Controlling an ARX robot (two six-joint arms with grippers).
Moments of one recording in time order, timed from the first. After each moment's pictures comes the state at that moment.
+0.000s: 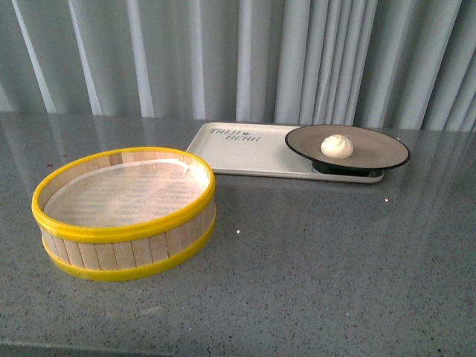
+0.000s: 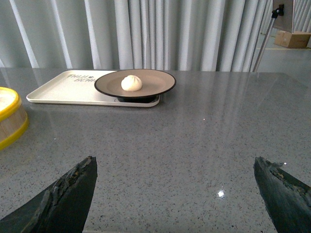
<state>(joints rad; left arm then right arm) 0.00 0.00 0.03 0.00 0.00 0.00 0.00 0.00 0.01 0.00 0.00 0.00</state>
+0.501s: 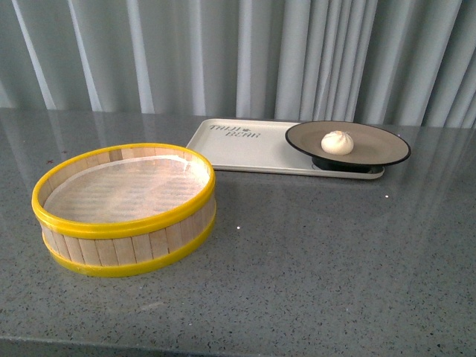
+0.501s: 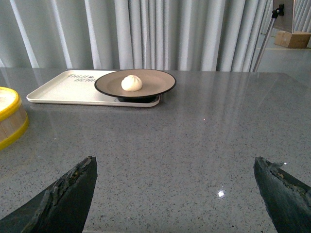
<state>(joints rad) 0.00 0.00 0.03 0.00 0.00 0.00 0.00 0.00 0.01 0.00 0.00 0.00</state>
